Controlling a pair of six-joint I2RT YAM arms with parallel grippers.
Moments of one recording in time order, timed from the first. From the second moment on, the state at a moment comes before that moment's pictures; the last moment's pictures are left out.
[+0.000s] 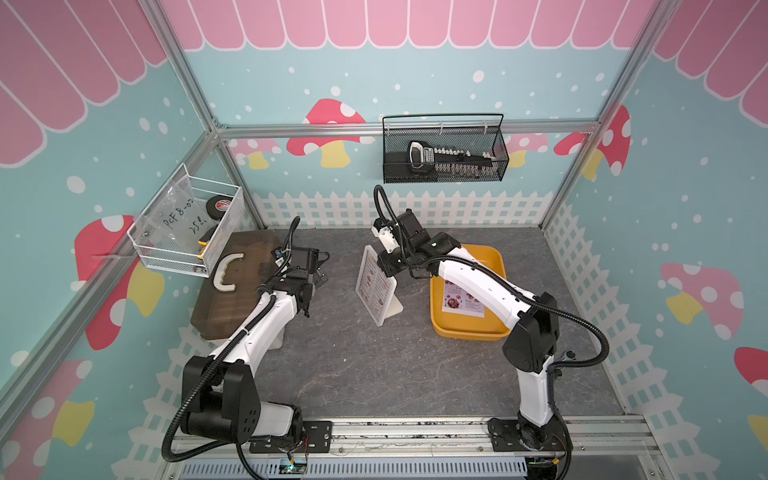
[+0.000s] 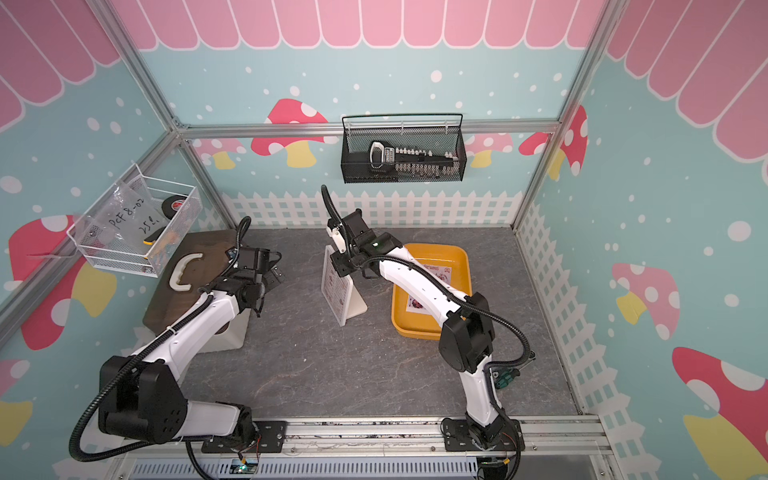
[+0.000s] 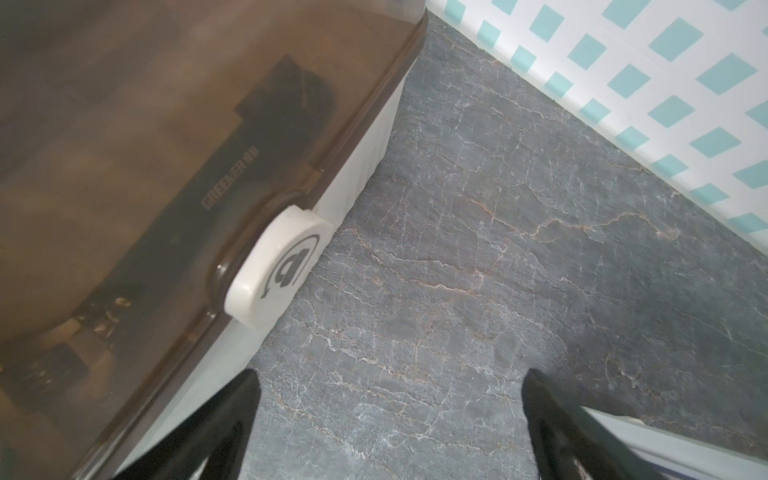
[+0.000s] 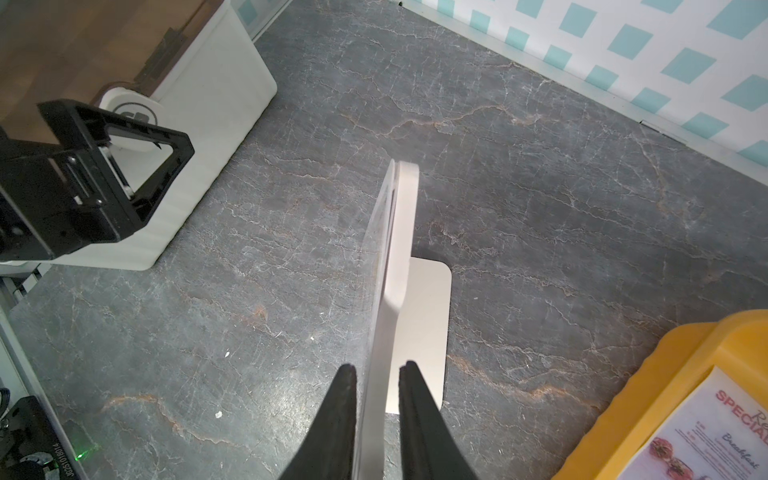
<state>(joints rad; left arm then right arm) -0.14 1.40 1.04 -0.54 -0.43 -0.71 0.74 2.01 1.99 -0.78 -0.07 0.12</state>
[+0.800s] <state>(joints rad) -0.14 1.35 1.07 -0.54 -0.45 -0.70 0.75 2.05 2.04 -0.79 -0.10 0.13</state>
